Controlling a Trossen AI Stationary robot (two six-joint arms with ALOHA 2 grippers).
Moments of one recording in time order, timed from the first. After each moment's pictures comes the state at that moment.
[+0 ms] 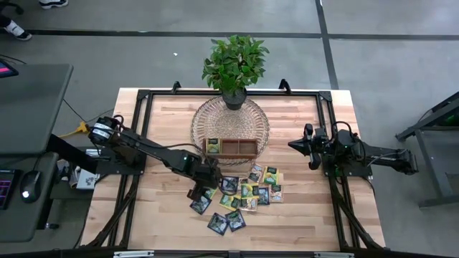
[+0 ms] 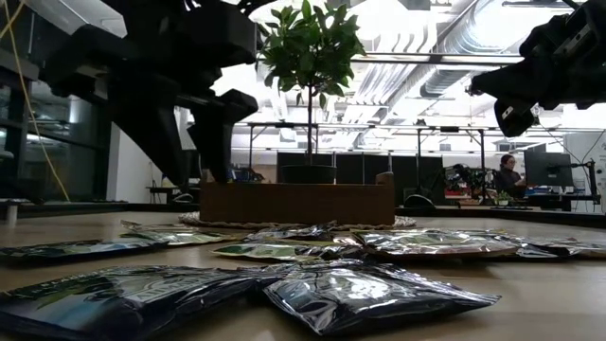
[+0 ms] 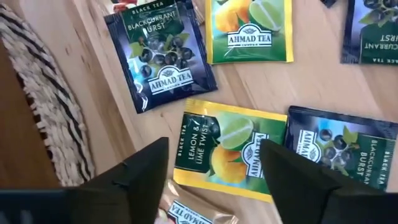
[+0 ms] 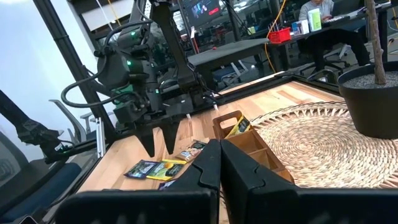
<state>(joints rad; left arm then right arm) -0.29 1.67 1.07 -0.51 -0.02 0.17 -0.15 0.01 0.01 0.04 -0.09 0.33</state>
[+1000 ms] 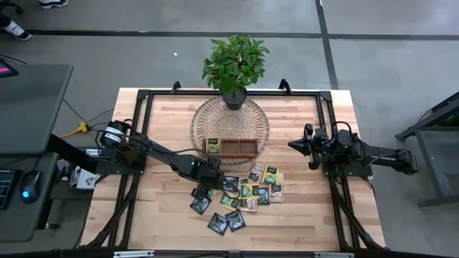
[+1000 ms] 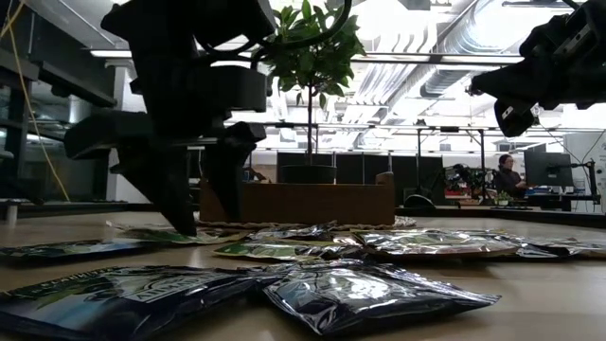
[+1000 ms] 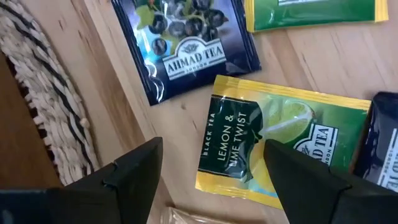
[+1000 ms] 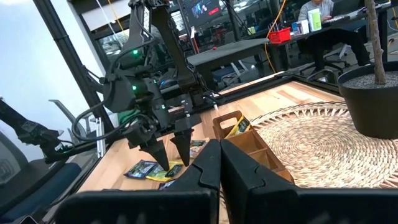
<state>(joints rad) -0.29 1.80 1.07 -0.46 -0.15 0.21 -0.15 0.01 0.01 0.04 -0.09 0.33</state>
